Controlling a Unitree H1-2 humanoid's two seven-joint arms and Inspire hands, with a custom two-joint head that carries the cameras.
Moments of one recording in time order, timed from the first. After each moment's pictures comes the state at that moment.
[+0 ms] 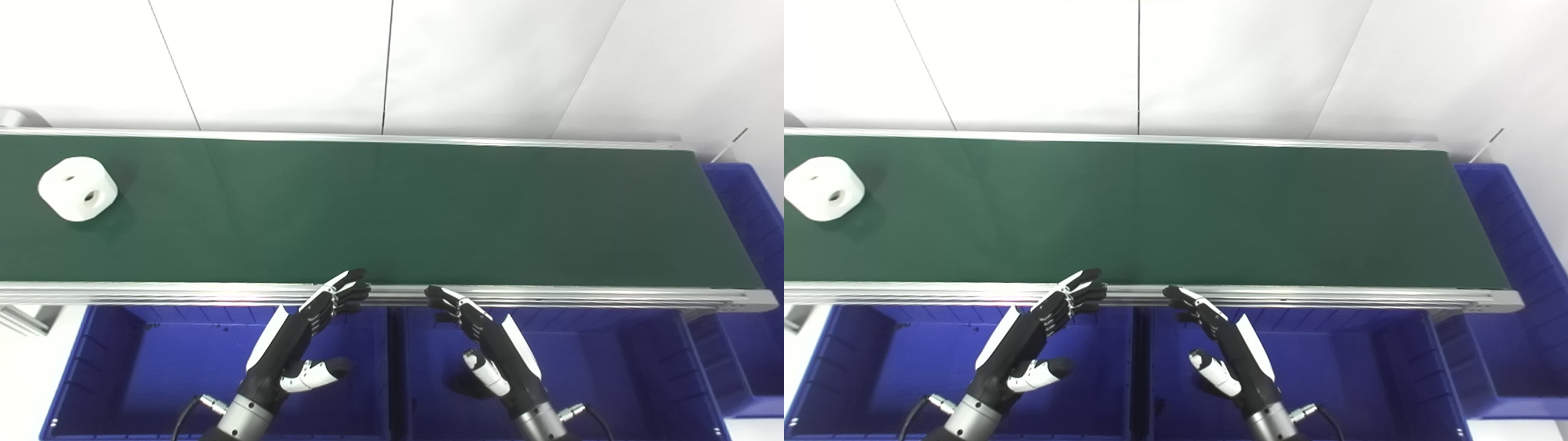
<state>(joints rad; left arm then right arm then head) 0.26 0.10 -0.32 -0.05 0.07 -0.34 -0.25 0.33 -0.15 0.21 0.00 -0.12 -0.40 0.13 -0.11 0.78</state>
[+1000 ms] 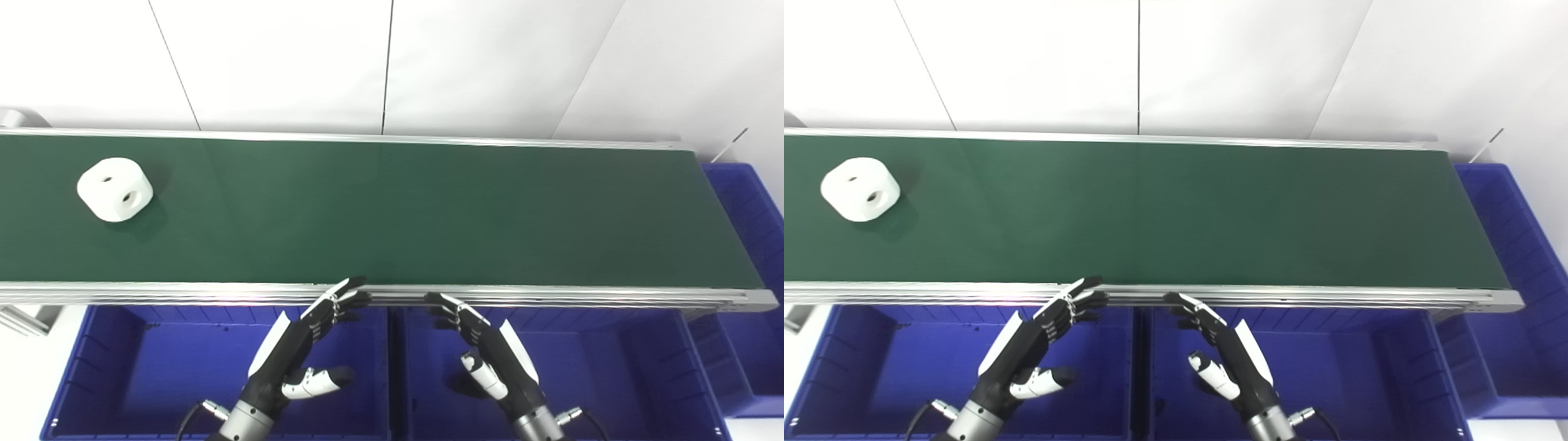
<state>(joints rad) 0.26 0.10 -0.33 0.04 0.08 -0.41 -0.25 0.33 -0.15 0.21 0.08 -0.11 -0.41 0.13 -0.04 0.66</state>
